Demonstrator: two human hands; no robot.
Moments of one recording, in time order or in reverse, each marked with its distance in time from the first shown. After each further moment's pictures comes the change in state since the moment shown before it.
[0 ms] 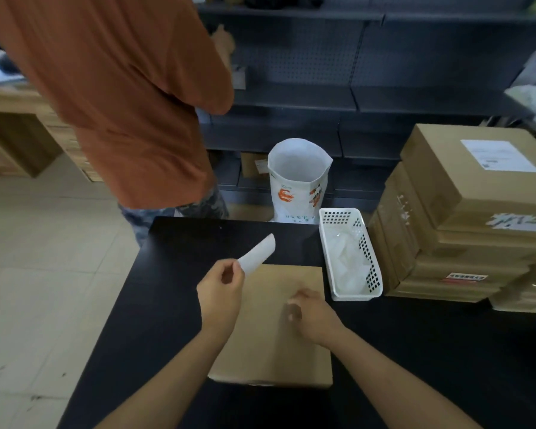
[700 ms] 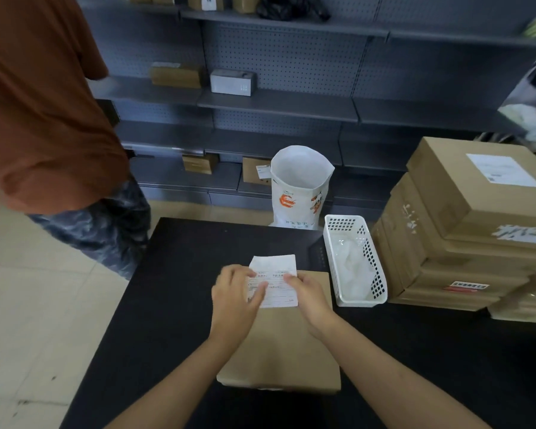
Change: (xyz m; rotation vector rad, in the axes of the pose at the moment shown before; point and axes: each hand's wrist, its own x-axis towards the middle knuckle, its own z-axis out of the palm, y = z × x) left_hand 0.005 -0.042 -0.006 0.326 -0.170 0.319; right_hand 0.012 -0.068 -0.022 1.172 0.171 0.333
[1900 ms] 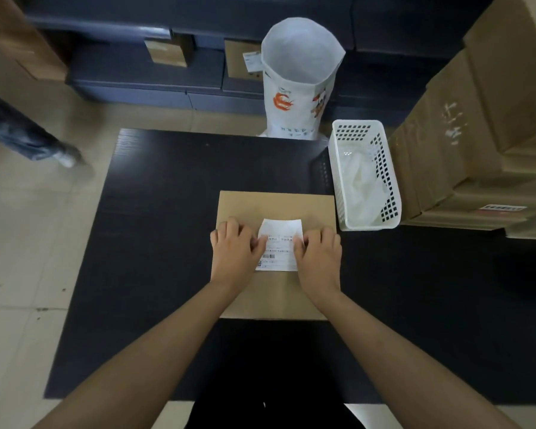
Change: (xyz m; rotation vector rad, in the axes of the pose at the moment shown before) left_hand -0.008 -0.058 0.072 0.411 -0.303 -0.006; right_hand 0.023 0.095 -0.020 -1.147 0.481 -0.388
